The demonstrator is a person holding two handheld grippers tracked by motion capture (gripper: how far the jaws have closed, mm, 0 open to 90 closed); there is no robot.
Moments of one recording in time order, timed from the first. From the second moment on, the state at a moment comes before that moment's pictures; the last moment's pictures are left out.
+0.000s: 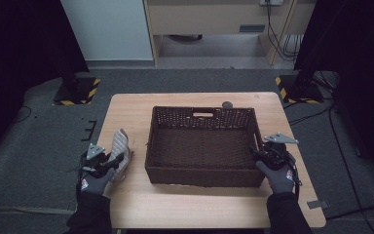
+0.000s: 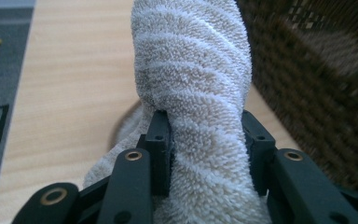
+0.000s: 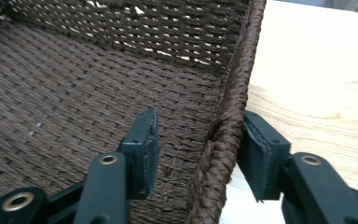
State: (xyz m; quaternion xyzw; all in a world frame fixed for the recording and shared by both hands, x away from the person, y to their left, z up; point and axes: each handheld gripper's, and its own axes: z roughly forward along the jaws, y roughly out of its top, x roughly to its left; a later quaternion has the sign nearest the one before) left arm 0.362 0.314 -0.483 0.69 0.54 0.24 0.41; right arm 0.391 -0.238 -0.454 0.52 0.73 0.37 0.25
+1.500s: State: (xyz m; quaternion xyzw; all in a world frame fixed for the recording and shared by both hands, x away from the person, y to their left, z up) left arm 0.462 0.260 -0.441 0.70 0.47 0.24 0.48; right arm 0.375 -0.255 -0.435 0.51 0.73 0.39 0.24
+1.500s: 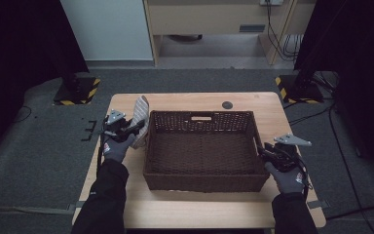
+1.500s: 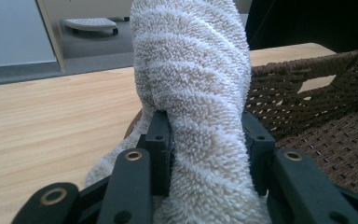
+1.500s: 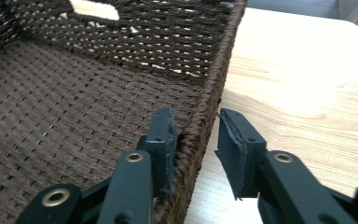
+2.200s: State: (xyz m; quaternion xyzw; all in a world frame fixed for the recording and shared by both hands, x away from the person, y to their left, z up) left arm 0.488 0.252 -0.516 0.75 0.49 0.19 0.40; right arm 0.375 -0.251 -0.446 0.49 0.75 0.38 0.23
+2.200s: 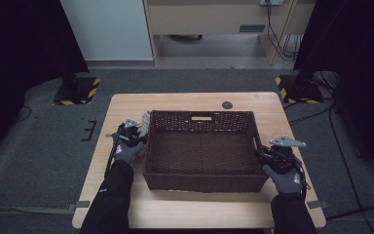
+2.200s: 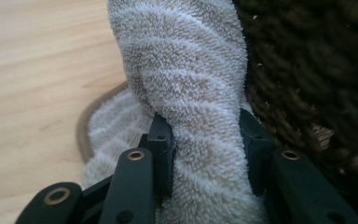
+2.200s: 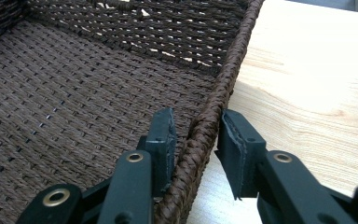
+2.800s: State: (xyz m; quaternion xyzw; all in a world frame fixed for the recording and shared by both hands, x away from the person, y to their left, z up) left arm 0.481 0.259 -0.478 0.72 0.47 0.19 0.47; right arm 0.376 -0.252 -0.446 0.49 0.75 0.38 0.23
